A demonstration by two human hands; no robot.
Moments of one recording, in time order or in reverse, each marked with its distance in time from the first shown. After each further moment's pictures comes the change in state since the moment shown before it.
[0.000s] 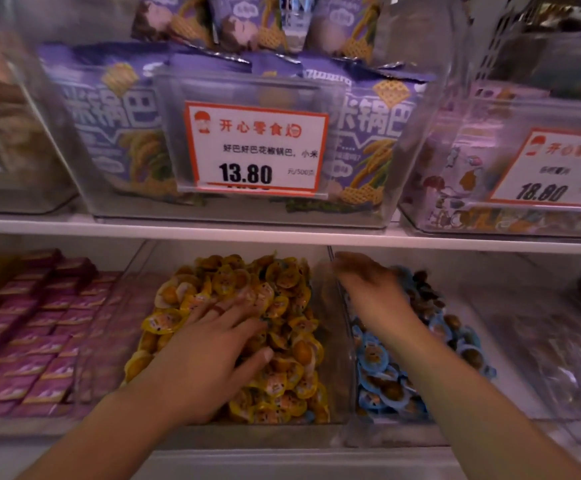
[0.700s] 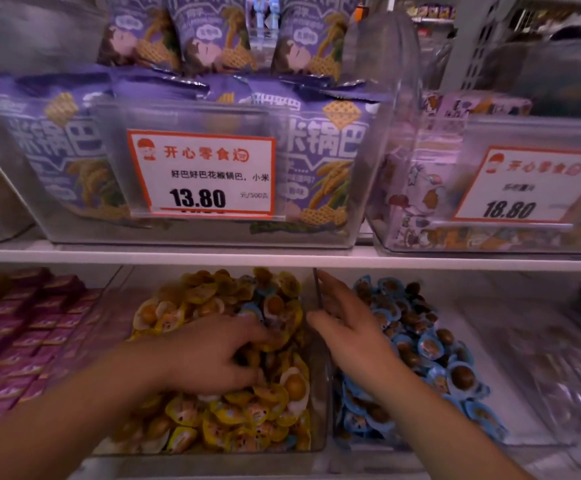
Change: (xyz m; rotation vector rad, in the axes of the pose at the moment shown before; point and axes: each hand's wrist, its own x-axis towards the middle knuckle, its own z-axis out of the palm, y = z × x) left_hand 0.056 -0.006 -0.012 -0.154 -0.351 0.120; right_hand -0.014 0.023 0.004 0.200 -0.197 -0.100
